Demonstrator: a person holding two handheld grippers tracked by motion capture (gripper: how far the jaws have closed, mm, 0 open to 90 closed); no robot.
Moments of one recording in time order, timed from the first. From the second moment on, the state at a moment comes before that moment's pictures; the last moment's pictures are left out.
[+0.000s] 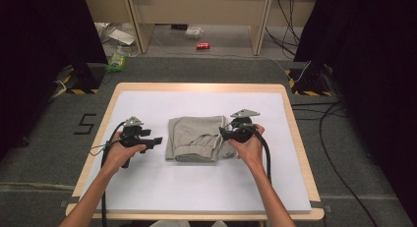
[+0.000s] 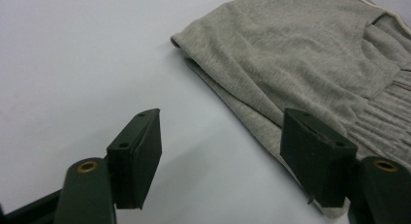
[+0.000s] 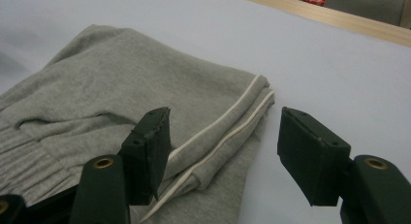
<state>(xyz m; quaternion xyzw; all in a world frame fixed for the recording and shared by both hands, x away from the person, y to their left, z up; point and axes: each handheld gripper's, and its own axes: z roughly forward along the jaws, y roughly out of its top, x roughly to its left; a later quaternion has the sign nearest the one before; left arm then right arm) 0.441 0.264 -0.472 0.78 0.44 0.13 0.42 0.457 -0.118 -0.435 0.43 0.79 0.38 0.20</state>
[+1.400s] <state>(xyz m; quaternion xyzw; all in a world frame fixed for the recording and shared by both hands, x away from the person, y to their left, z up) 0.365 0.263 -0.489 0.80 0.41 0.13 0.41 0.378 -0.140 -0.458 0.42 0.80 0.39 0.17</state>
